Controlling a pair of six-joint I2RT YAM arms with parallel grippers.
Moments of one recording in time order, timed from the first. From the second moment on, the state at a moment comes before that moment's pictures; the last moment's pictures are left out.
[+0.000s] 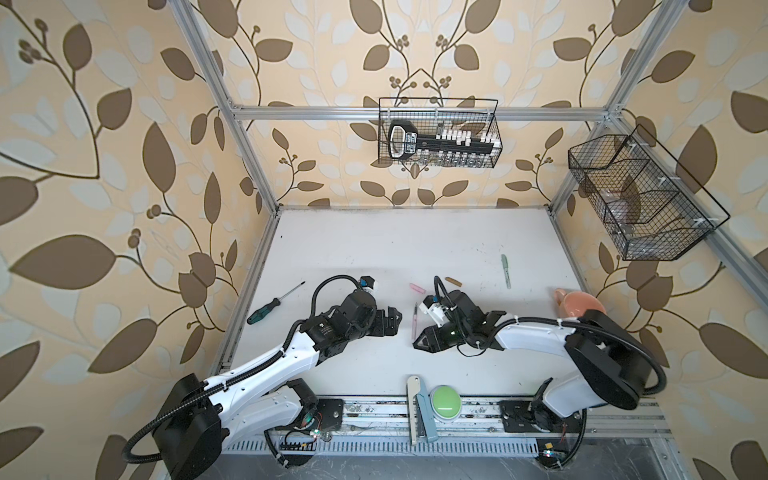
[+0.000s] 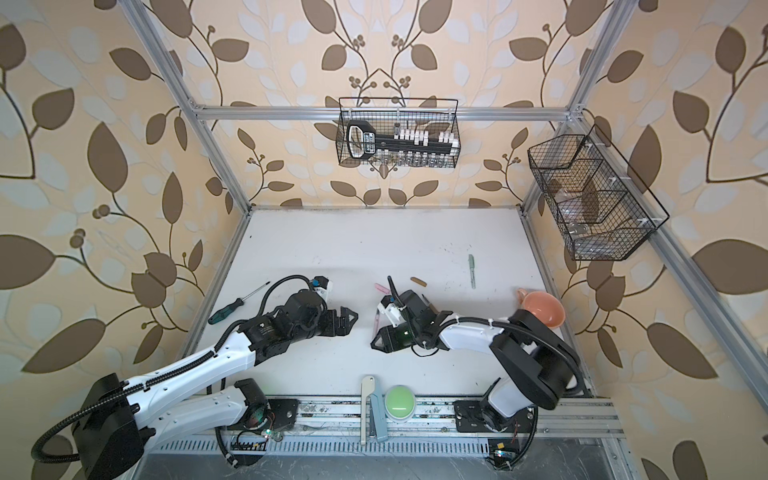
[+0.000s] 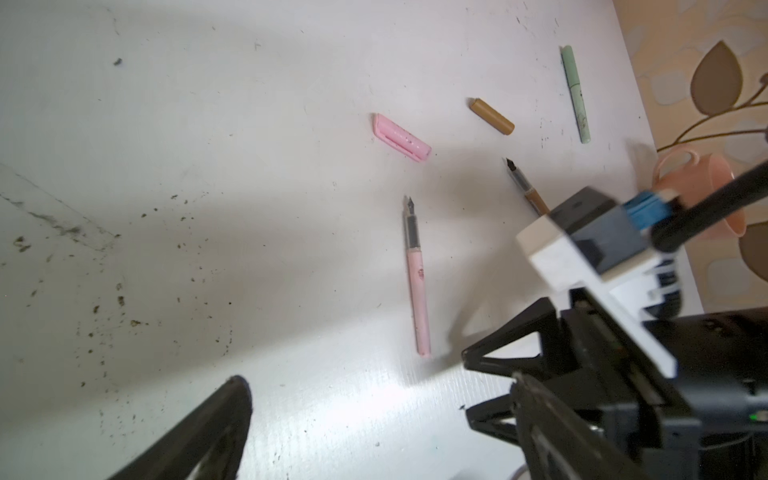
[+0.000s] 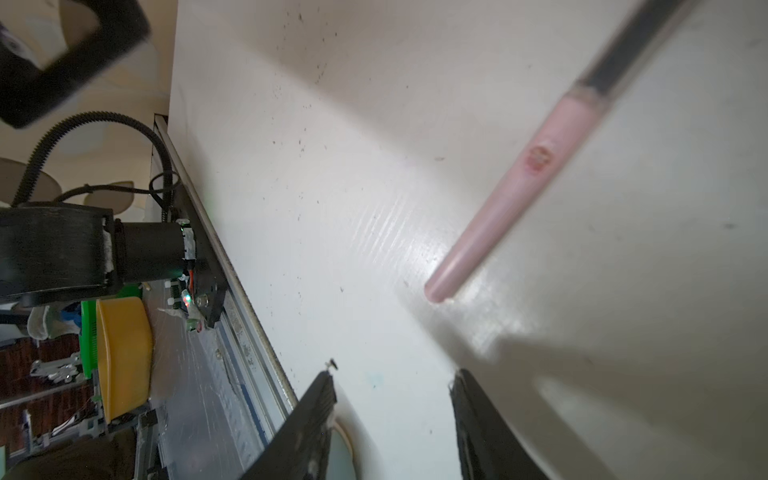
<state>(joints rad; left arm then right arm) -0.75 1.04 0.60 -0.33 0.00 -0.68 0.73 1.45 0.61 -0.05 -0.46 0.53</state>
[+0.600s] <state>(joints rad) -0.86 1.53 0.81 -0.45 -0.04 -0.76 0.43 0.89 0.52 -0.45 -0.34 0.46</state>
